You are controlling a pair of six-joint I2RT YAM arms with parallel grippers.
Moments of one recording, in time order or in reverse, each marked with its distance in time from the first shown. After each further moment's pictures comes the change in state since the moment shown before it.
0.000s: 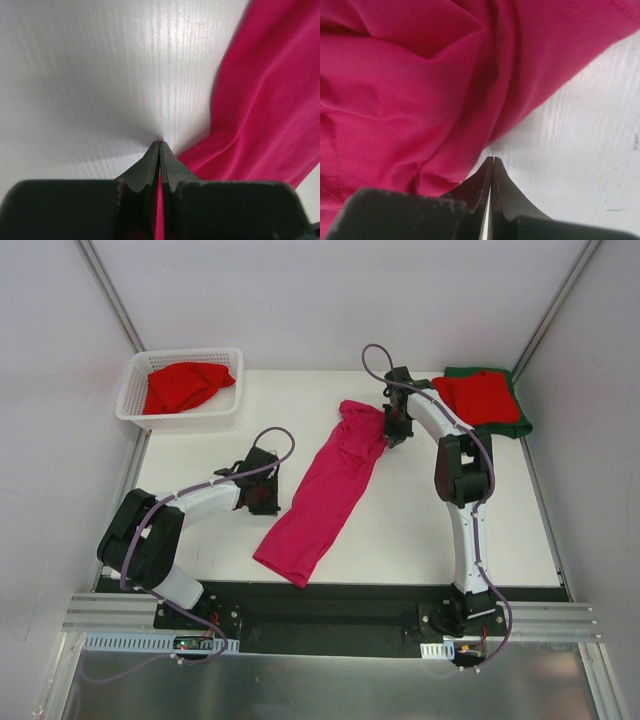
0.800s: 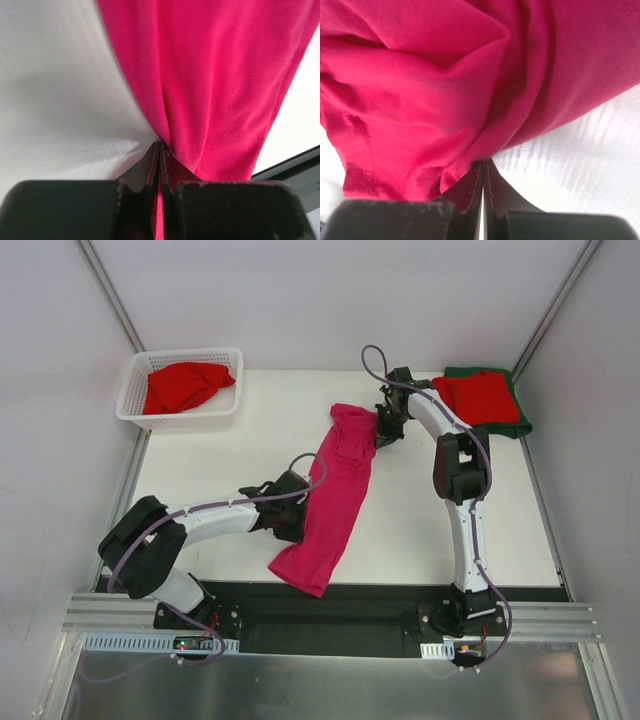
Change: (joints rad) left arm -0.280 -0.045 -0.045 -0.013 0.078 -0.116; right arm -0.021 0.062 0.059 0.000 -0.321 -0.013
